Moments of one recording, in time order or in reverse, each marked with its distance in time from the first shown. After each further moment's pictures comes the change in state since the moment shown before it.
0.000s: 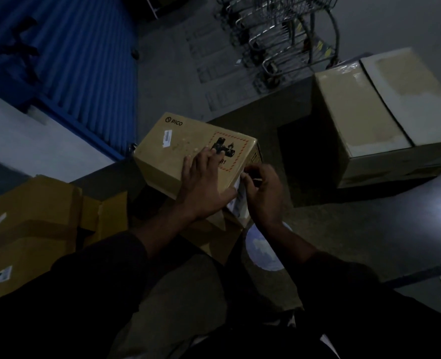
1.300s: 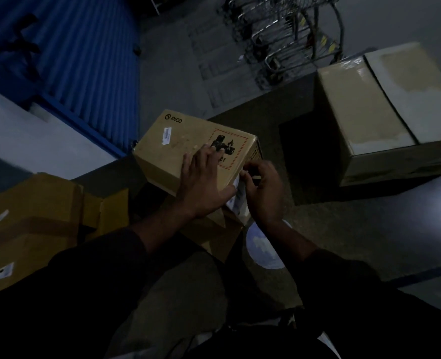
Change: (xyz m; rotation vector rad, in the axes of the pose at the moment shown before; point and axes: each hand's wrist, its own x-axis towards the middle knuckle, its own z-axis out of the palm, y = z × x) left_hand 0.001 -0.002 0.003 0.026 -0.006 -0.006; right_hand 0.002 0.002 0.000 -0.028 -0.017 -0.042
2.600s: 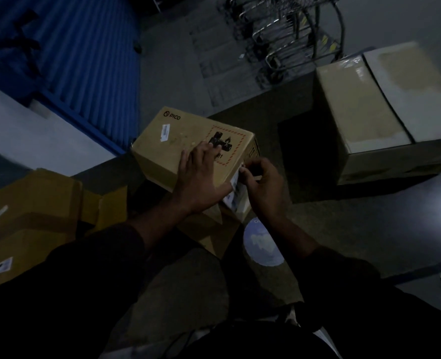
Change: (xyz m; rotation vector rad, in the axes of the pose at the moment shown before) left_hand 0.001 -0.002 -0.001 -0.063 0.012 -0.007; right_hand 0.005 -0.001 -0.012 0.044 -0.055 0.132
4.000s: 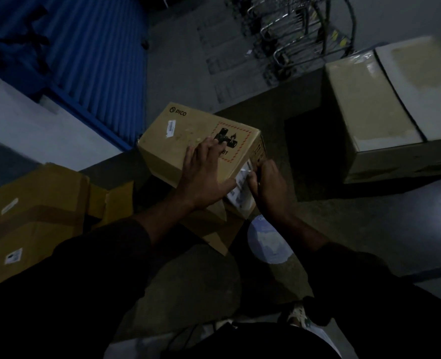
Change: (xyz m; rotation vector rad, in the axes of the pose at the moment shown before) left_hand -0.001 0.000 0.000 0.003 0.008 0.004; right_hand -0.002 0.017 -0.008 -0.283 -0.190 -0.138
